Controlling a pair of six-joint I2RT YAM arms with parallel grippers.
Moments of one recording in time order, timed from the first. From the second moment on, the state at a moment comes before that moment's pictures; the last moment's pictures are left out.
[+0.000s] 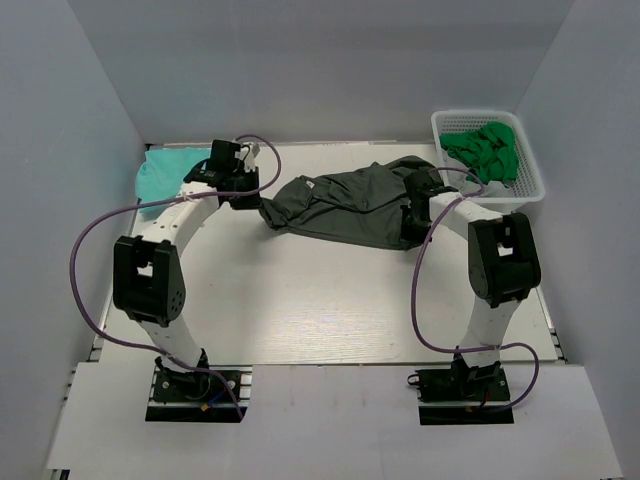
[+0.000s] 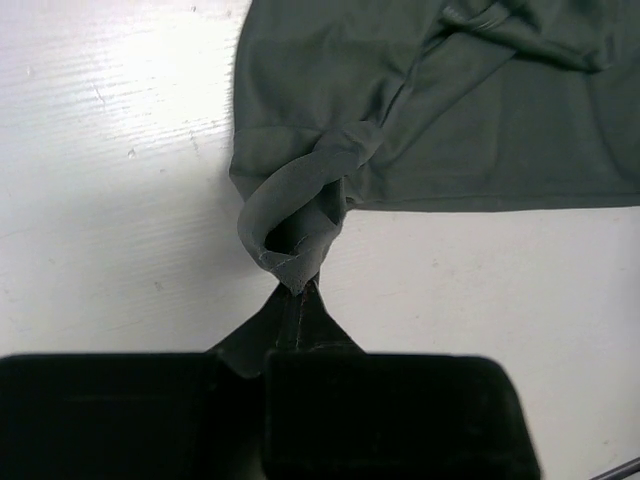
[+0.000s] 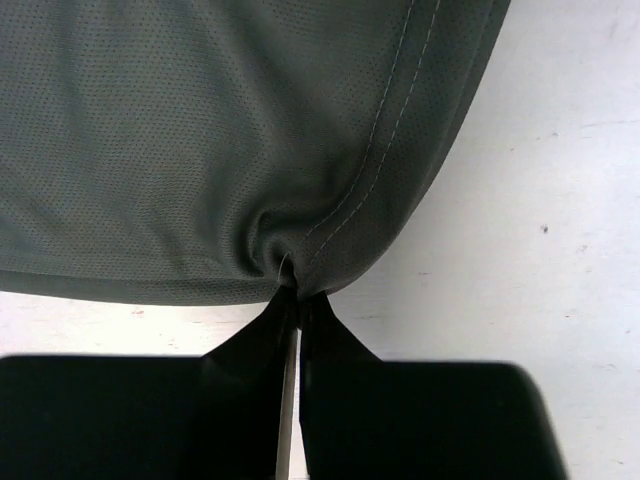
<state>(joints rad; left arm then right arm) -0.22 1.75 1.41 -0.55 0.20 -0.19 0.27 1.89 1.25 -0.62 0.04 0.34</state>
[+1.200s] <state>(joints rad) -0.22 1.41 1.79 -0.54 -0.25 -0.57 0.25 1.38 1.82 -0.49 0.23 0.06</state>
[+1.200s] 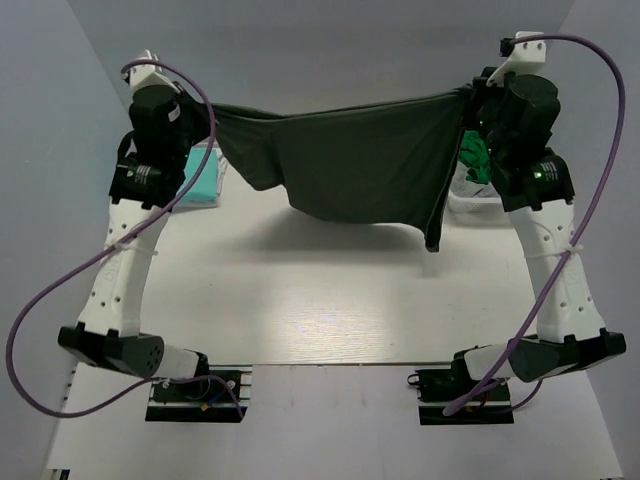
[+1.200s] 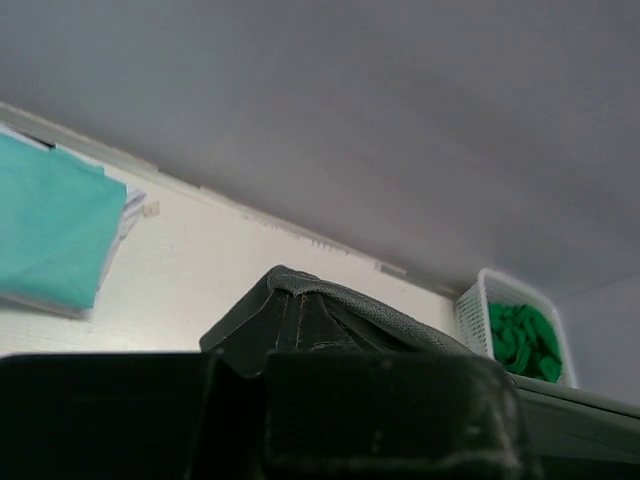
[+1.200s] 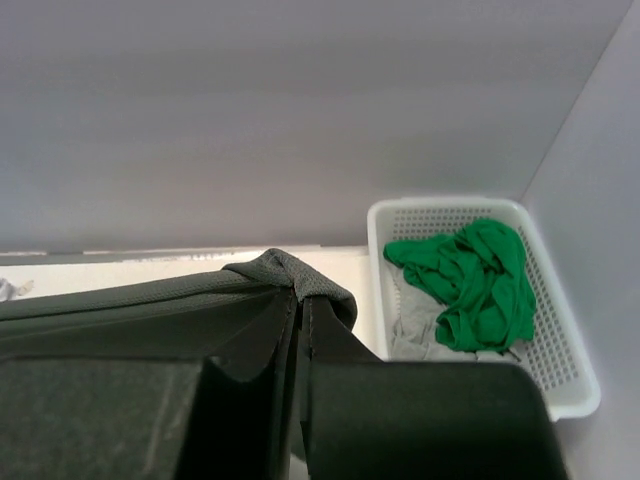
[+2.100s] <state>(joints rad) -0.22 1.00 1.96 -0.37 -0.10 -0.28 0.25 0.84 1.70 -0.46 -0.12 -0.02</state>
